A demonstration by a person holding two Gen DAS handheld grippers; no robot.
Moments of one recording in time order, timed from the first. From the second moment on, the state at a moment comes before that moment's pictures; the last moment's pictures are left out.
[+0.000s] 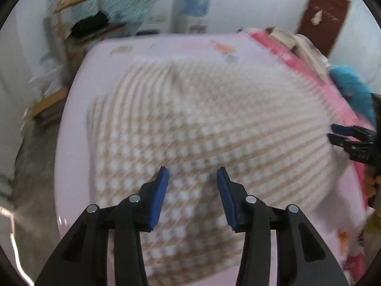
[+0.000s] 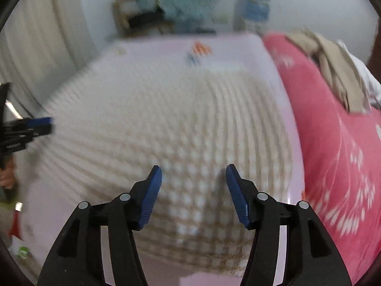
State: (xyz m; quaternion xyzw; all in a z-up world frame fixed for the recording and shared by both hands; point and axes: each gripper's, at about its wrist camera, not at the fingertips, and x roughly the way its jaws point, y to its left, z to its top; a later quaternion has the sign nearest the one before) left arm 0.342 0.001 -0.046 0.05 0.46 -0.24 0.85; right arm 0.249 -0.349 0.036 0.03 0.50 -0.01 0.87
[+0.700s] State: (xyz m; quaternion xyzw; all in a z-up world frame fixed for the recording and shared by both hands) left arm 0.248 0.012 -0.044 0.09 0.41 -0.20 0.89; right arm 0.185 -0.296 0.055 0.02 0.45 -0.08 0.89
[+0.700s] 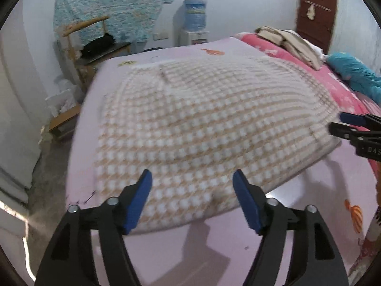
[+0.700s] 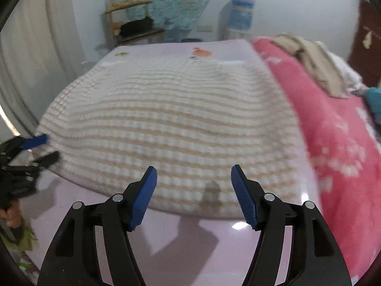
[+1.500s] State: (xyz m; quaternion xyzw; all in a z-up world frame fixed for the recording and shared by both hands) left arm 0.162 0.009 0.042 0.04 0.29 -0.13 0.95; right arm 0.114 -0.262 0.126 0.01 0.35 -0.10 0.93
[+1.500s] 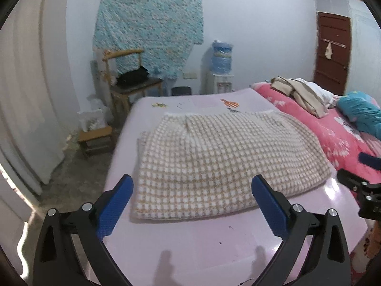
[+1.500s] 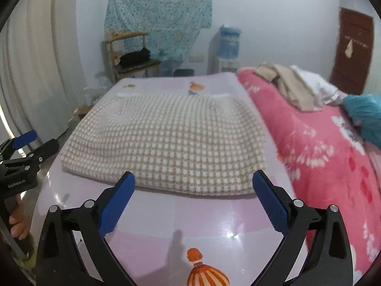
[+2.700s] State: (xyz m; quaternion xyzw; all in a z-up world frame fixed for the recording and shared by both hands) left arm 0.178 -0.023 0.012 0.06 0.43 -0.05 0.90; right arm 0.131 -0.261 0.089 0.07 0.45 -0.09 0.89
